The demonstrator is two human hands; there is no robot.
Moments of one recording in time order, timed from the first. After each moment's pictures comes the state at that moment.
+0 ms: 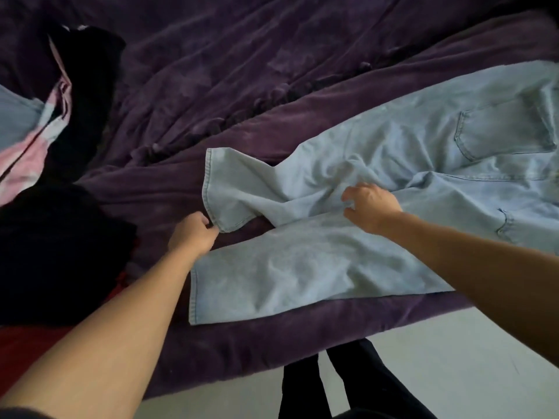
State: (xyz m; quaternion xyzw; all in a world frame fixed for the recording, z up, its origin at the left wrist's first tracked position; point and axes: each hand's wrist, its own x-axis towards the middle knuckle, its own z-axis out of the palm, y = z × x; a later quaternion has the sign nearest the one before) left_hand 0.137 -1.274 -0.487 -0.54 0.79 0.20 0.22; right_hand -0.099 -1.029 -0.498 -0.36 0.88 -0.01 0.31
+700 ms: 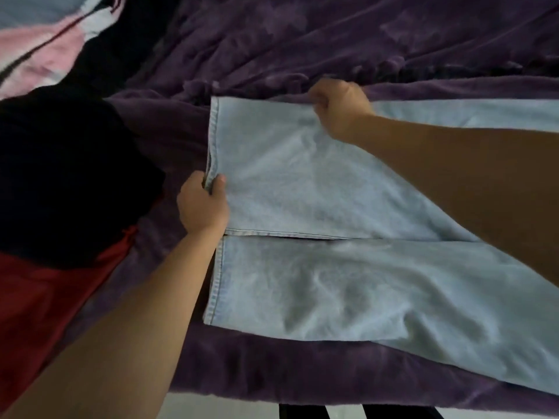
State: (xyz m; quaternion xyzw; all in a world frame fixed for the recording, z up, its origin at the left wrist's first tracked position) left_hand 0.183 -1.321 -0.555 -0.66 0.68 0.26 -0.16; right_hand -0.086 -1.306 -0.538 -0.48 0.83 -0.16 0.23
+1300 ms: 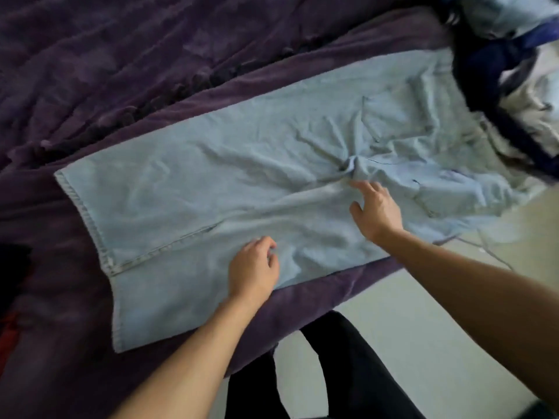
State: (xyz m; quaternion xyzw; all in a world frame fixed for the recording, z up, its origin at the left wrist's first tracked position) left_hand 0.100 -1.077 -0.523 -0.29 0.88 0.37 0.08; right_hand -0.093 -0.906 -0.516 -0.15 0.97 -0.10 0.18
